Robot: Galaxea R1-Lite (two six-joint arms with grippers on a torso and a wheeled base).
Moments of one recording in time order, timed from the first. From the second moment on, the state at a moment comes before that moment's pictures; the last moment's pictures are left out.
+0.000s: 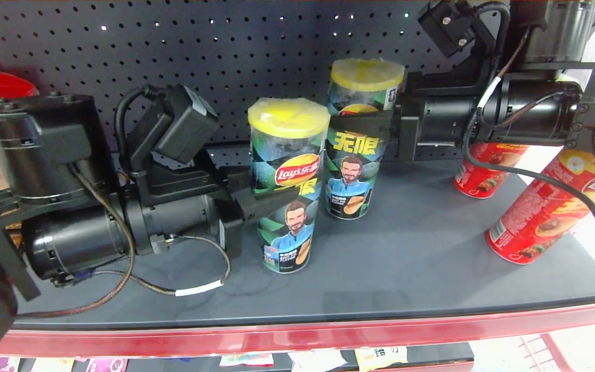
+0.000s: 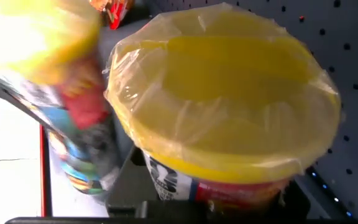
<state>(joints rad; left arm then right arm) -0.63 1.52 -0.79 -0.68 -0.40 0.22 0.55 1.74 -1.46 -0.15 0.60 -0.36</state>
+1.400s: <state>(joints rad) -0.65 1.49 -0.69 -0.69 -0.37 0.22 0.56 1.77 -1.52 -0.15 0.59 -0.33</state>
